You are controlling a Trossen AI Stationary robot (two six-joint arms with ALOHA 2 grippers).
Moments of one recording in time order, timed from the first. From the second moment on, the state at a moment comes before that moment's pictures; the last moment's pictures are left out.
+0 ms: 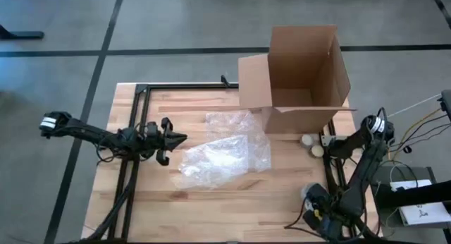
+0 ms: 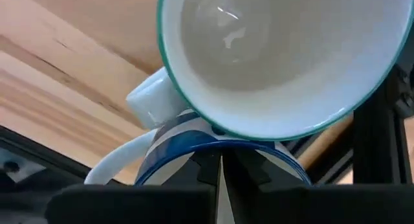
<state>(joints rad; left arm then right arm) -0.16 0.71 0.02 0.95 -0.26 -0.20 1.08 1.67 1.17 -1.16 -0.06 2.03</state>
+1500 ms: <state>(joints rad) -0.16 0.71 0.02 0.95 -0.26 -0.20 0.70 1.67 1.17 -1.34 0.12 1.55</state>
